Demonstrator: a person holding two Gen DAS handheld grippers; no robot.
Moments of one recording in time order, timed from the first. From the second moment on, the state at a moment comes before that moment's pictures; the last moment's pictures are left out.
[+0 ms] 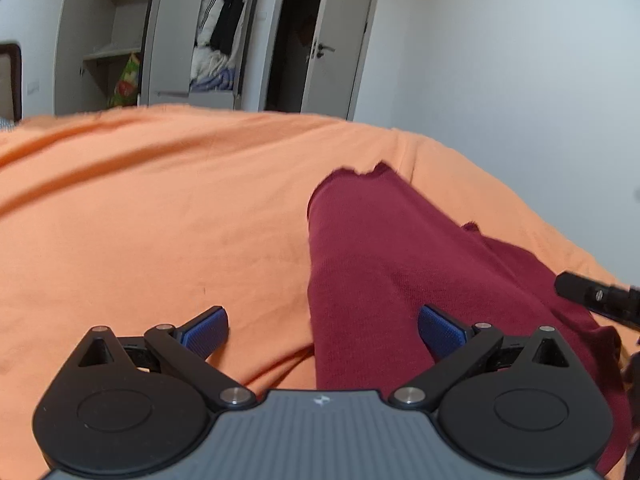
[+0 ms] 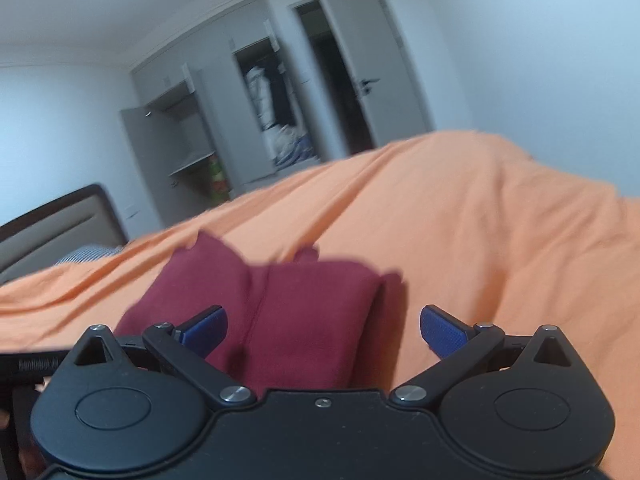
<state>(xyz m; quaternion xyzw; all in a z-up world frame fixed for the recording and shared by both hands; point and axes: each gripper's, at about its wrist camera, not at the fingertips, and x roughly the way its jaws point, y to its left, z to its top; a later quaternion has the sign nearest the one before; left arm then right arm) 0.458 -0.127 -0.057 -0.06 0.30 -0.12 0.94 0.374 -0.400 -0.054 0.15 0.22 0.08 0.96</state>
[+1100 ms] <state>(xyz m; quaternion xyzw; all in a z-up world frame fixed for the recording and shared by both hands) 0.452 -0.124 -0.063 -0.08 0.30 -0.12 0.94 0.366 -0.410 -0.072 0.17 0.21 0.10 0.96</state>
